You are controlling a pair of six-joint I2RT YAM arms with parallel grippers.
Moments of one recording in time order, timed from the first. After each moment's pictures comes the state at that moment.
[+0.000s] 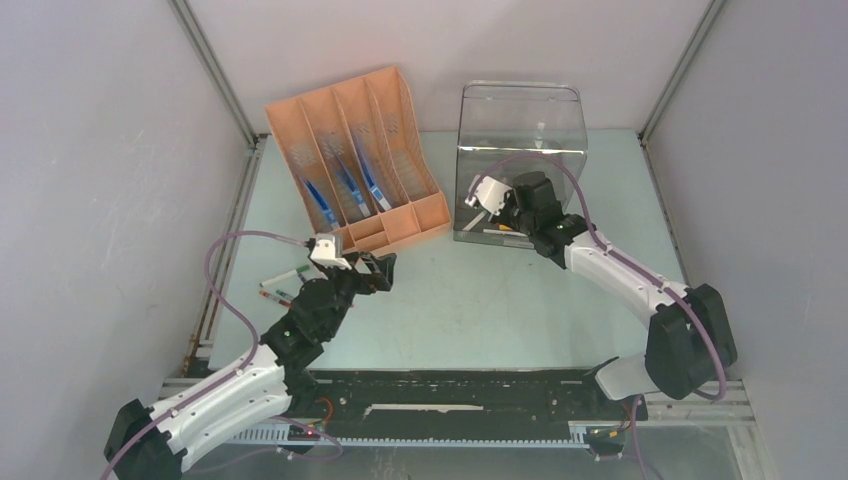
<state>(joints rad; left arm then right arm) -0.75 0.65 0.29 0.27 -0.44 -0.42 0.50 1.41 1.02 -0.19 0.12 -0.78</state>
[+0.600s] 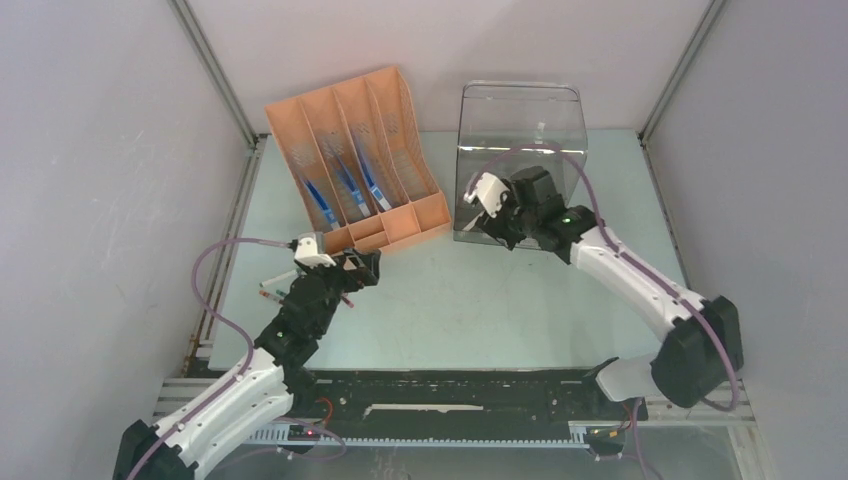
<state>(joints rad) -0.61 0.61 0.26 0.21 -0.38 -0.51 0.54 1.41 1.12 -0.44 0.01 -0.61</state>
